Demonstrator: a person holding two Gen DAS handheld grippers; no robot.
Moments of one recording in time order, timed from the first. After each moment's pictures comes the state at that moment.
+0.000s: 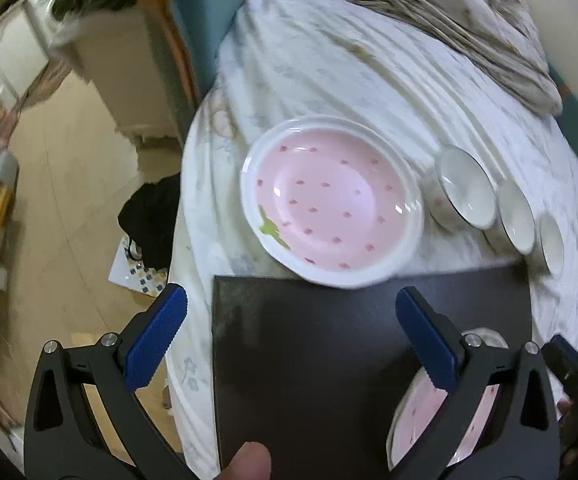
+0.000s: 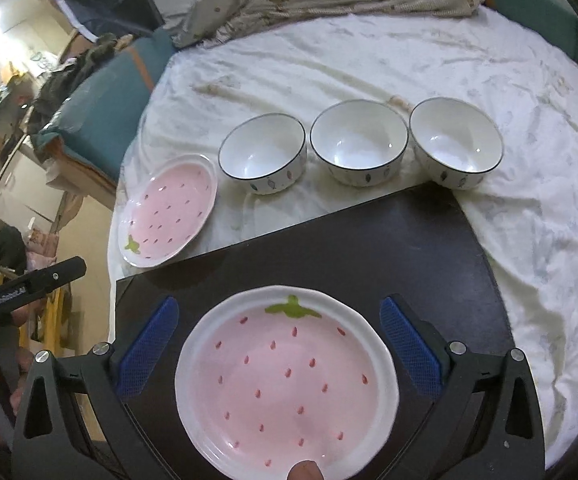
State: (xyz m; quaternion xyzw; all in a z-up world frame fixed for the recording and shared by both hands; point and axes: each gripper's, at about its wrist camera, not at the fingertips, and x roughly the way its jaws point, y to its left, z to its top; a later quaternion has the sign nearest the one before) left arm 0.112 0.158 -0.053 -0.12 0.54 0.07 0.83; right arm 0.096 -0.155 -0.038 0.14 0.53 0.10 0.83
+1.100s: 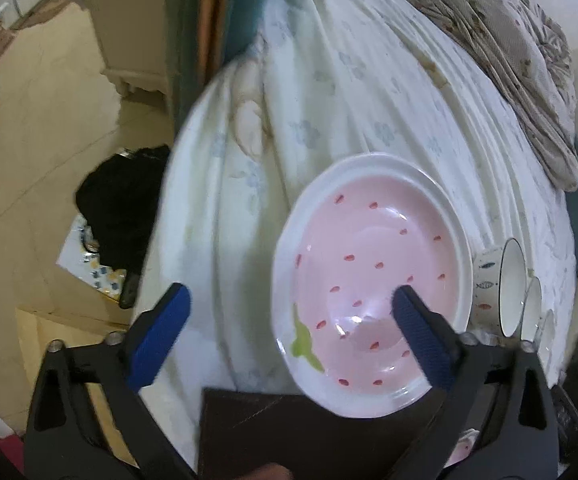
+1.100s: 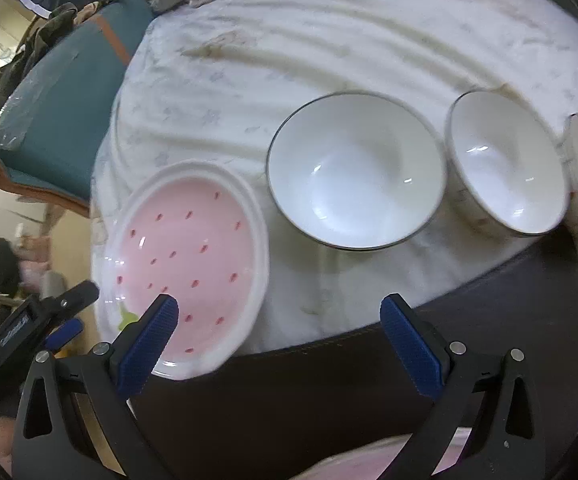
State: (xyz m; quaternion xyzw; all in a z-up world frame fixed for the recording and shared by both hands) left arm 0.201 0.229 -0.131 -0.25 0.57 0.06 0.78; right arm 0.232 -0.060 -0.110 0.18 0.60 0.10 0.78
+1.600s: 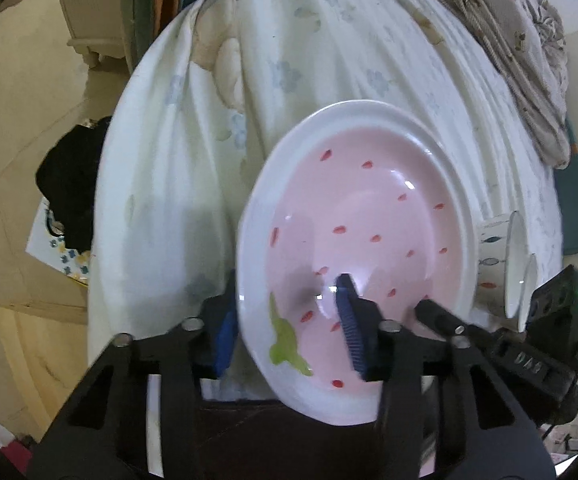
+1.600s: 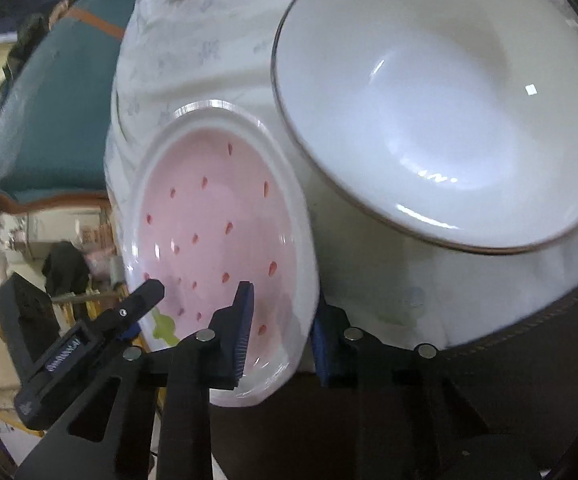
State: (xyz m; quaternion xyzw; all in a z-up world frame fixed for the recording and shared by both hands) left arm 0.212 0.222 -0.162 -0.26 0.61 0.02 0.75; right arm 0.260 -0.033 -0.176 0.27 0.66 0.17 0.68
